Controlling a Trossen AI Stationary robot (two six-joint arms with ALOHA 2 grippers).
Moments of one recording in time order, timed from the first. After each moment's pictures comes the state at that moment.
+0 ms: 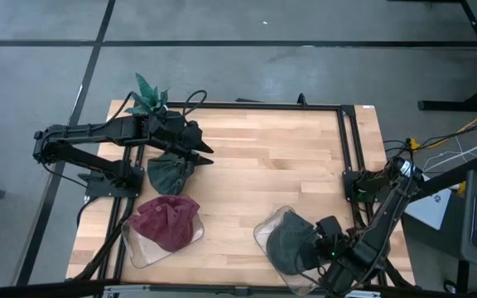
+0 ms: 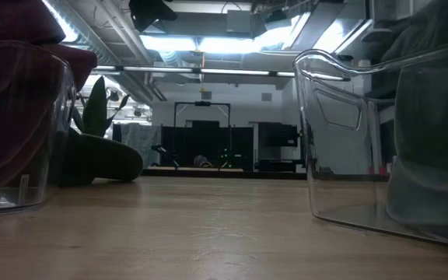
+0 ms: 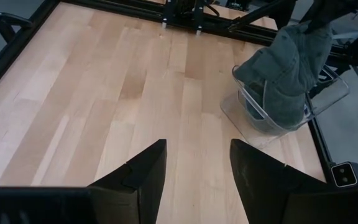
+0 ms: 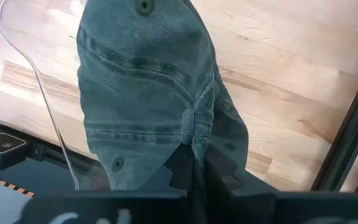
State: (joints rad) left arm 0.12 1.12 1.13 -0.60 0.14 -0.14; right arm 0.91 1.78 1.74 -1.53 0.24 2.17
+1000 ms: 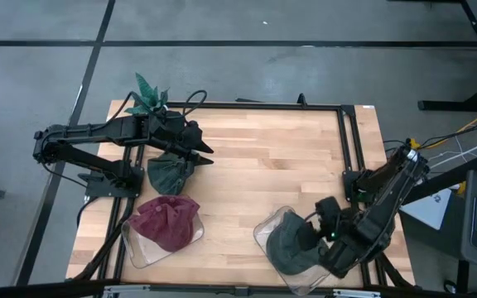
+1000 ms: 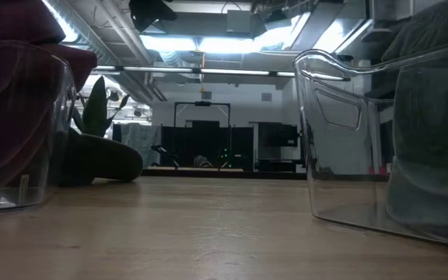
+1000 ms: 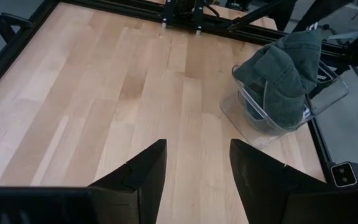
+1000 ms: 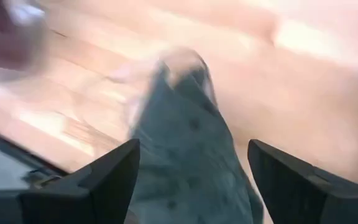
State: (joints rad) left arm 0.12 1.12 1.13 -0.60 0.14 -0.14; right arm 0.84 1.65 1.69 -1.53 0.45 2.07
